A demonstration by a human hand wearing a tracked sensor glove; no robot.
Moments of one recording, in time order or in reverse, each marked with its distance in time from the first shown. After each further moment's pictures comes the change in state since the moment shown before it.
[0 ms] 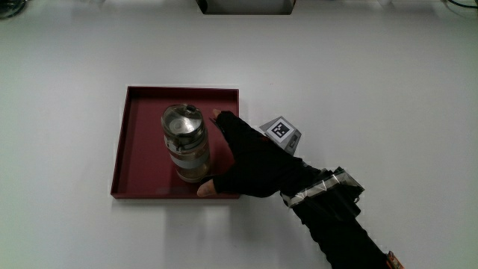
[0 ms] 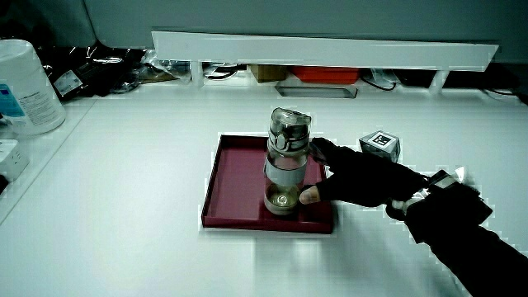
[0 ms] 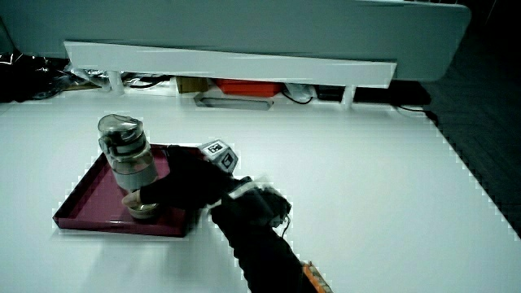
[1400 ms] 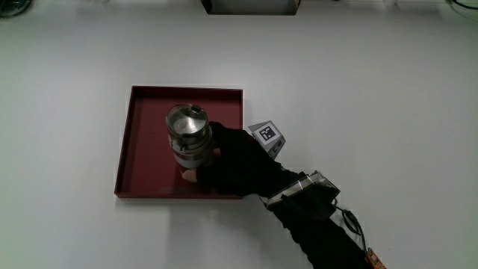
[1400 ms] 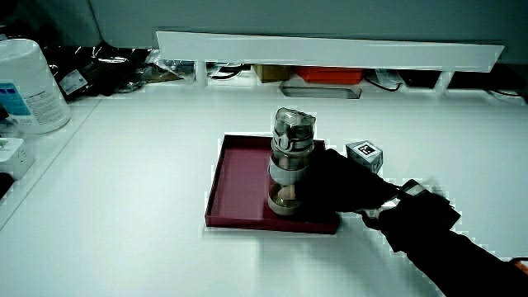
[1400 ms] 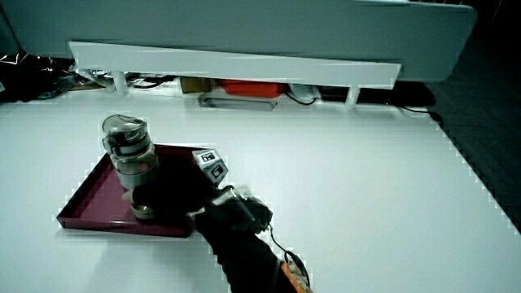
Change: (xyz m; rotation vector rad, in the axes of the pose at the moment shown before) arm 0.018 0.019 -0.019 0.157 0.121 0.042
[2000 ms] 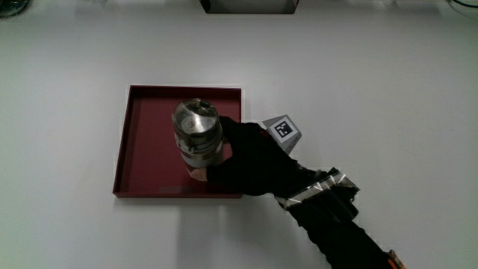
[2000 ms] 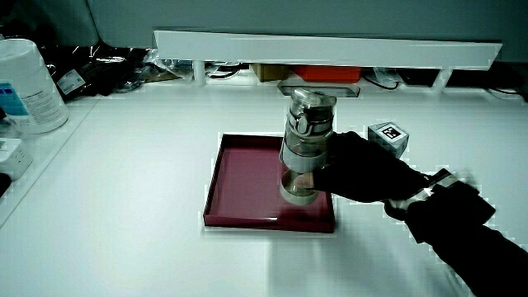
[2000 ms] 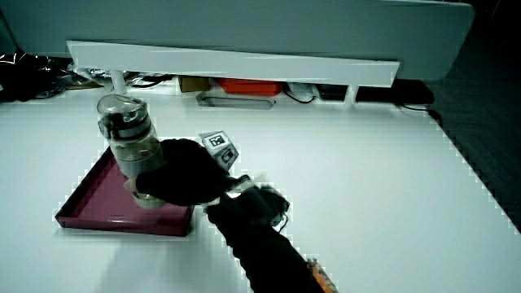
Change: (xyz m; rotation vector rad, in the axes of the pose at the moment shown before) arm -0.038 -0.025 0.019 0.008 -0.014 0.124
